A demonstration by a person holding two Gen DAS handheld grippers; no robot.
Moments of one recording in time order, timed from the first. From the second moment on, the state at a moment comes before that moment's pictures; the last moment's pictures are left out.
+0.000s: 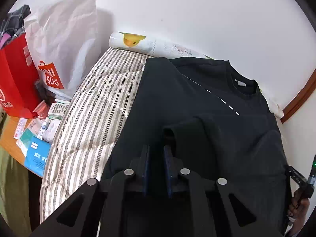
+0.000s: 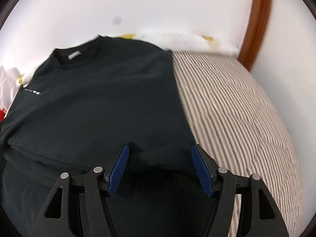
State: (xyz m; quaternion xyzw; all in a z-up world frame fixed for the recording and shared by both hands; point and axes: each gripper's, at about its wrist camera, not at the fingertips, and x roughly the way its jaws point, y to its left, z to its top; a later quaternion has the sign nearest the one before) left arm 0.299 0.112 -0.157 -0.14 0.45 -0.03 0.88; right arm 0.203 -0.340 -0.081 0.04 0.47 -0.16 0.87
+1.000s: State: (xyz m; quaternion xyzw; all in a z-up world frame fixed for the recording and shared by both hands) left arm 0.109 0.065 -0.123 -0.07 0.43 -0.01 0.90; right arm 0.004 -0.327 -0.040 0.05 0.46 -0.13 0.88
